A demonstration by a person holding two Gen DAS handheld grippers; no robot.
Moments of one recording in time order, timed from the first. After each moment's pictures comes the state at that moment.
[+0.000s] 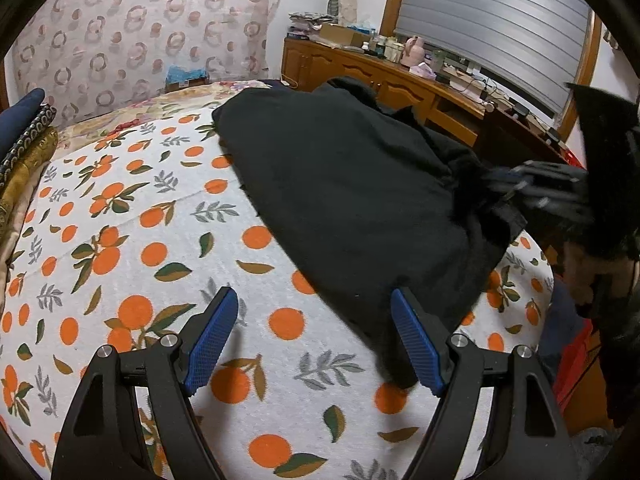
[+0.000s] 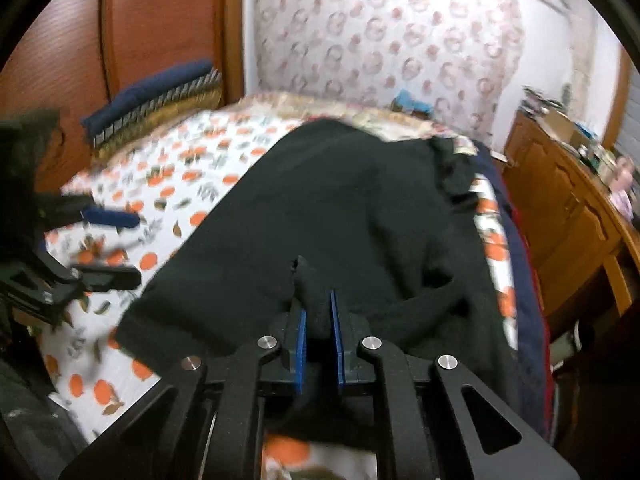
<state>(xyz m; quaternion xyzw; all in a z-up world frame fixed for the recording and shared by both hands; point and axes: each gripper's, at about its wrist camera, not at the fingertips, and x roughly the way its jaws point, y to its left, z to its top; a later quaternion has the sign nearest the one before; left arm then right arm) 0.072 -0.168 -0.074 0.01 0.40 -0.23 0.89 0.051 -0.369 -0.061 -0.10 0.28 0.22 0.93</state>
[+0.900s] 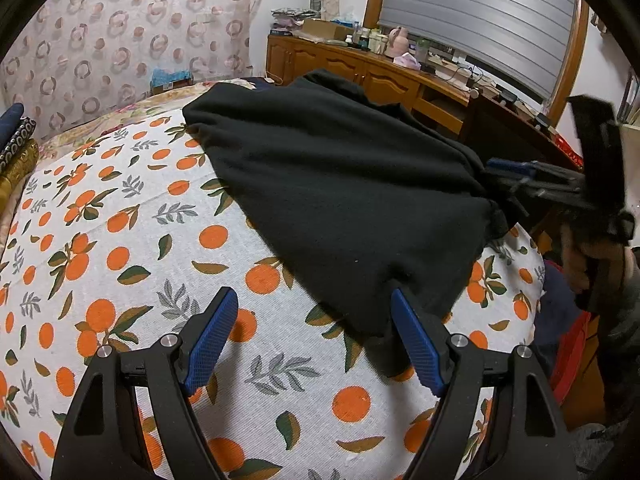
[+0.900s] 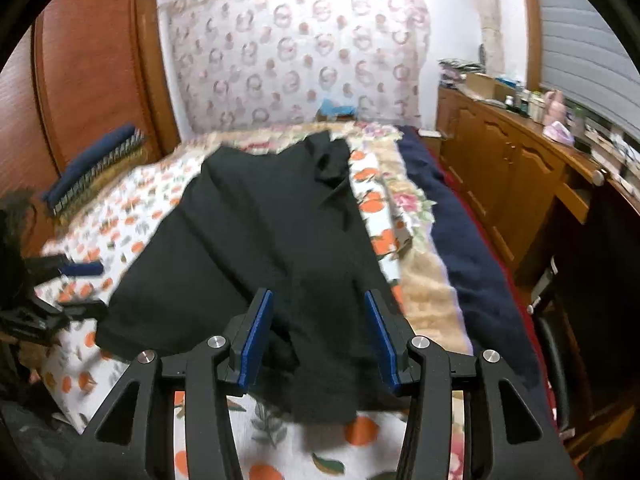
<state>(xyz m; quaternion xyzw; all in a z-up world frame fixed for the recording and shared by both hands) 0.066 -0.195 -0.077 0.03 0.41 -0.24 0.88 0.028 -0.430 -0.084 -0.04 0.30 0.15 0.94</state>
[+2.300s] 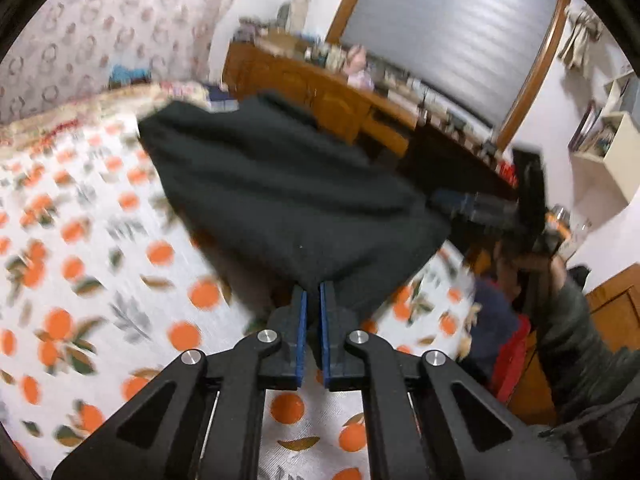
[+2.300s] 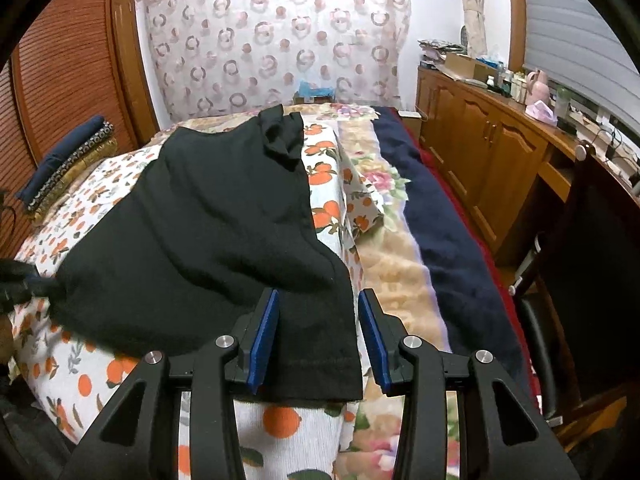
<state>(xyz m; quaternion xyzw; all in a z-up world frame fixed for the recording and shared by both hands) 0.060 -0.180 -0.043 -0.06 0.38 -0.34 0.86 0.011 -0.498 -0.077 -0.02 0.32 0.11 0.94</state>
